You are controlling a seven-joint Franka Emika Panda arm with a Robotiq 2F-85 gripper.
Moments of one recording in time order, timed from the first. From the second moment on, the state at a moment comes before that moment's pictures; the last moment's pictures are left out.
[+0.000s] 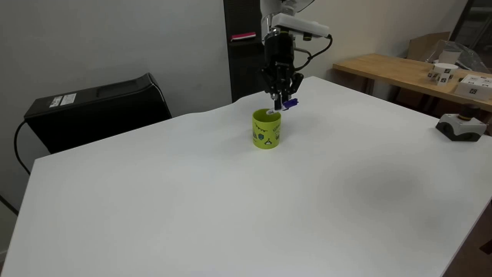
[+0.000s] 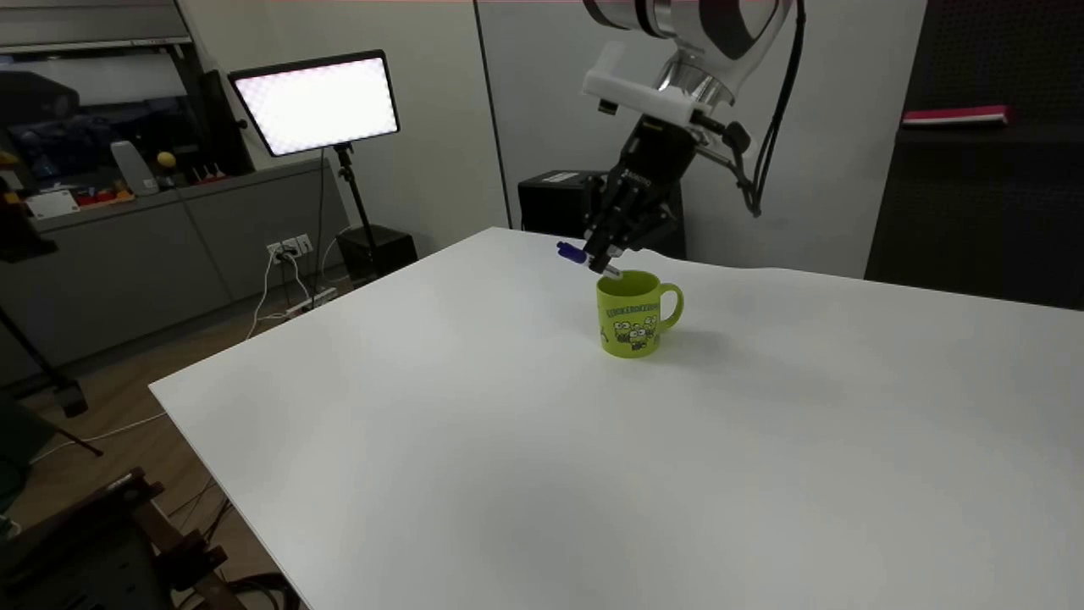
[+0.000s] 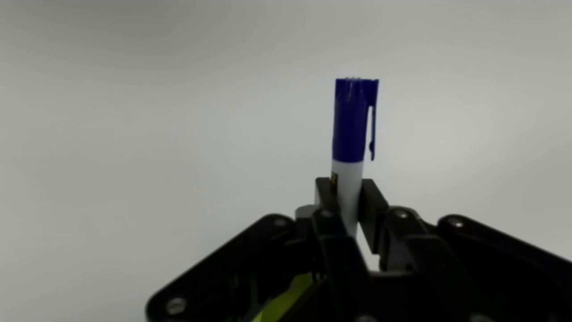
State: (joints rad) arm -0.09 1.13 0.05 -0.83 0.27 1.37 0.06
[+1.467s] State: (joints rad) arm -0.12 1.30 0.06 -0.59 0.28 1.28 0.08
